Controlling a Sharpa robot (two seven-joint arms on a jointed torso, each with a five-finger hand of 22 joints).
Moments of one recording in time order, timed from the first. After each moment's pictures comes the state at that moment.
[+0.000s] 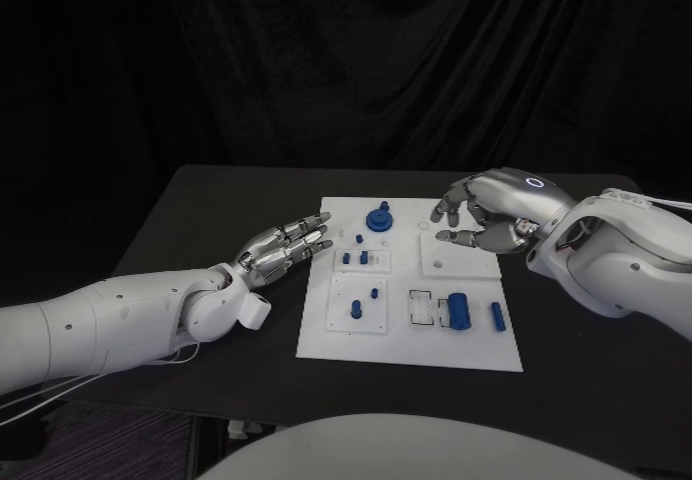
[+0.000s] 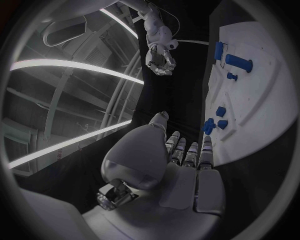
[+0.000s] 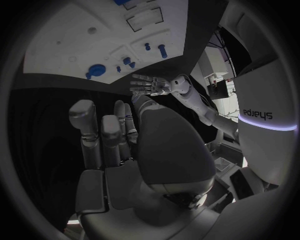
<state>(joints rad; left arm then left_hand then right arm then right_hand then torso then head) 0.99 -0.89 -0.21 1.34 -0.10 0.18 0.68 1.43 0.26 -0.14 0.13 0.44 0.27 0.03 0.03 0.03 0.04 0.01 0.17 0.03 0.01 0.09 0.00 0.00 0.10 0.08 0.13 0.04 0.22 1.40 -0.95 -0.24 1.79 -1.53 -0.37 -0.05 1.48 -0.11 0.25 0.28 0.19 0.90 0.13 0.29 0.24 0.83 0.07 0.95 0.33 1.29 0.00 1.32 0.90 0.13 1.28 0.12 0.92 1.31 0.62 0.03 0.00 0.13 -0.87</state>
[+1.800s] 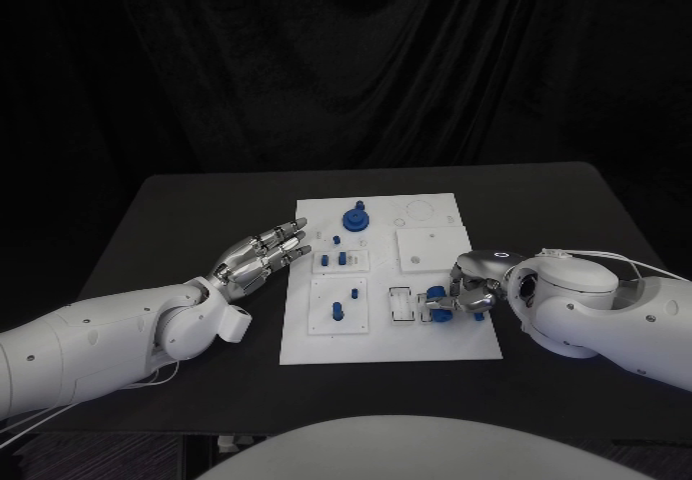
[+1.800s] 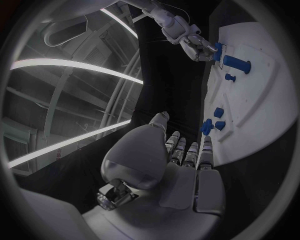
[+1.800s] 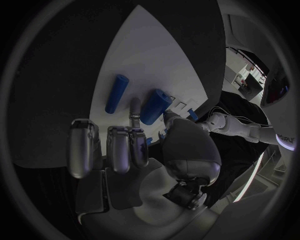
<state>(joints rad) 0.99 -0.88 -0.21 1.34 -0.10 0.18 0.68 1.42 0.26 -0.12 0.11 0.44 0.27 0.03 0.03 0.03 0.04 0.01 0.17 0.03 0.01 0.09 0.00 0.00 0.10 0.08 0.13 0.04 0.22 1.19 -0.95 -0.25 1.74 -1.51 -0.08 -0.48 0.86 -0.08 0.15 0.30 0.05 0.96 0.04 0.52 0.51 1.47 -0.03 1.57 1.31 1.47 -0.09 1.53 1.31 0.04 1.47 0.02 1.40 1.31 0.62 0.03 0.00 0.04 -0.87</state>
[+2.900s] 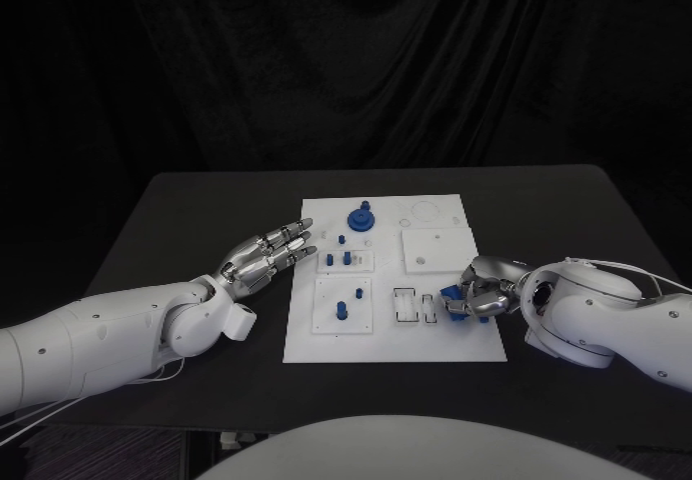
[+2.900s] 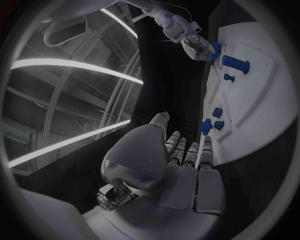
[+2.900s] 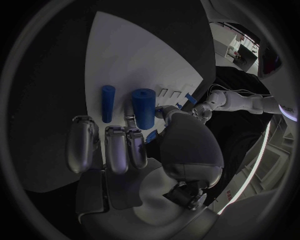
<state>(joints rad) 0.98 -0.88 -0.21 1.33 -0.10 0.19 0.68 1.42 0.26 -0.11 0.11 0.44 0.27 0.03 0.03 0.04 0.04 0.01 0.17 0.03 0.01 0.09 0.00 0.00 0.10 0.08 0.13 0.04 0.22 1.18 -0.98 -0.25 1.76 -1.25 -0.19 -0.47 1.09 -0.17 0.24 0.28 0.91 0.89 0.09 0.51 0.61 1.46 -0.01 1.57 1.31 1.47 -0.08 1.51 1.31 0.04 1.47 0.03 1.35 1.31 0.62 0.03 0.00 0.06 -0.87</state>
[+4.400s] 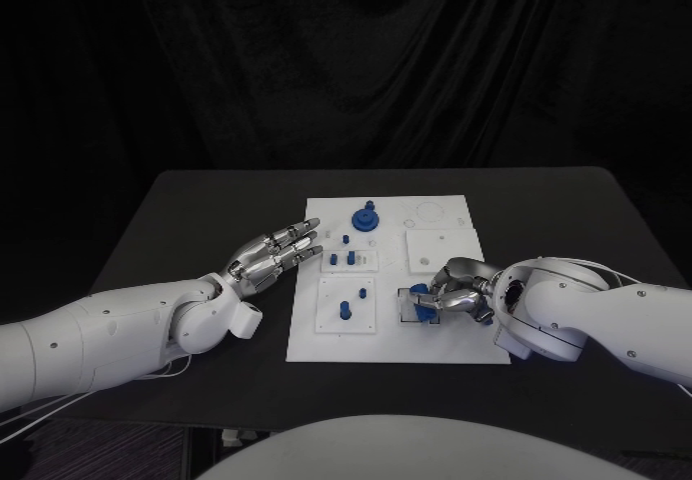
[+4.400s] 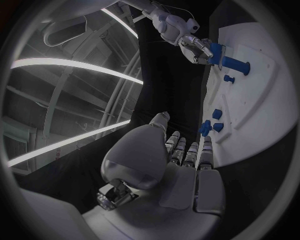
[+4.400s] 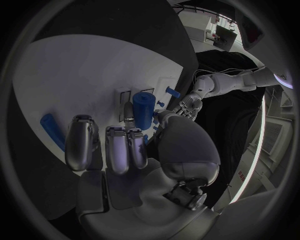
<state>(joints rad) 0.98 -0.87 -0.21 1.33 -0.10 0.19 0.68 1.42 0.26 -0.10 0.11 0.44 0.27 0.03 0.03 0.03 0.04 0.01 0.17 0.03 0.01 0.09 0.00 0.00 0.10 0.08 0.13 0.04 0.22 1.20 -0.87 -0.25 1.74 -1.01 -0.19 -0.46 1.02 -0.07 0.29 0.29 0.45 0.83 0.07 0.52 0.60 1.47 -0.01 1.57 1.31 1.47 -0.07 1.51 1.31 0.04 1.47 0.03 1.33 1.31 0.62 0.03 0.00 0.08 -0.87</state>
